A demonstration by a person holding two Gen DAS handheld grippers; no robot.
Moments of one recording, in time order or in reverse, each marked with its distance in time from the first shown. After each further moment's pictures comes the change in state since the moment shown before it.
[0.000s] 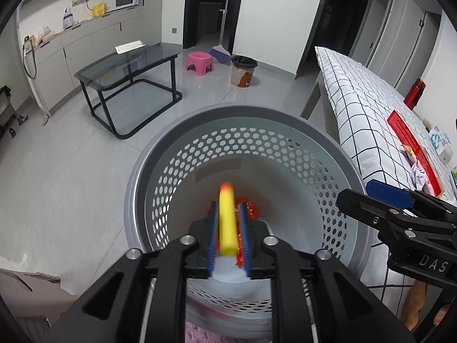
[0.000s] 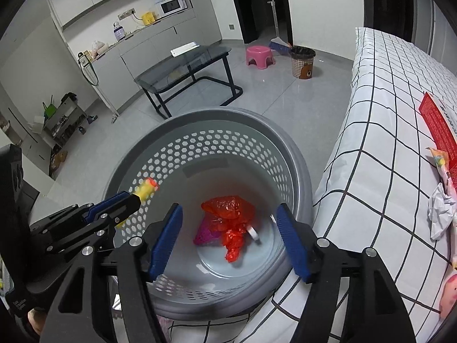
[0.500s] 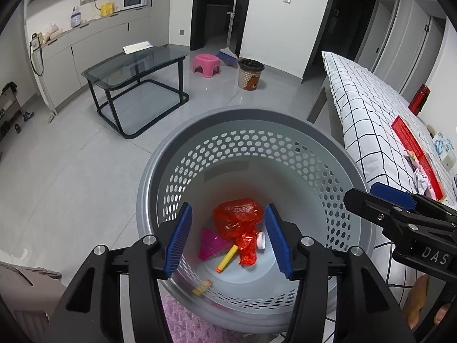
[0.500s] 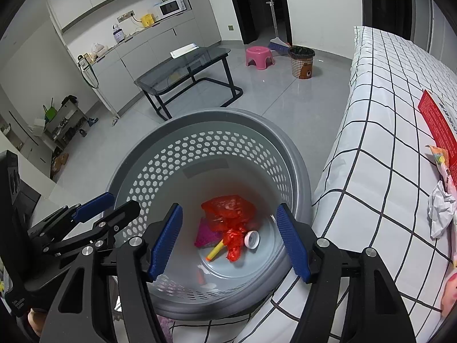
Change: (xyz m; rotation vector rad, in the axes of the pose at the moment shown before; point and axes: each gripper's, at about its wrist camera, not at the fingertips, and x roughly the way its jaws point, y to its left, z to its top) left arm -0.008 0.006 -0.003 -0.024 -0.017 0.023; right arm 0.000 -0.004 0.002 0.013 -0.008 0.008
